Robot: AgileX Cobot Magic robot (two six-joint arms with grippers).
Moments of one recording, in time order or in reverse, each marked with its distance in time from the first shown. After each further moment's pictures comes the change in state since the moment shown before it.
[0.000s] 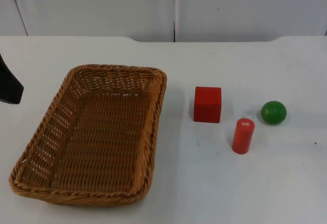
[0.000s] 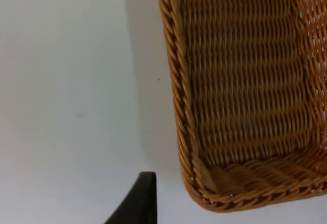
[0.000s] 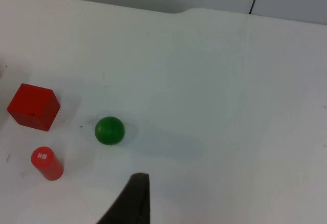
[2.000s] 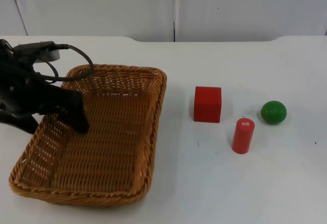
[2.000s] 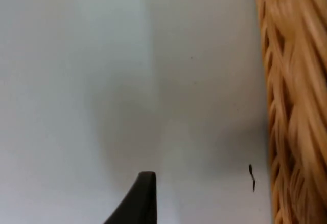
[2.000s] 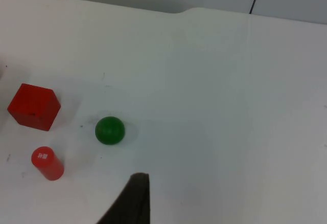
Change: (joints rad) right arm 0.000 0.000 0.000 0.000 -0.002 0.000; left arm -0.046 0.872 -0.378 -0.133 -0.212 0.198
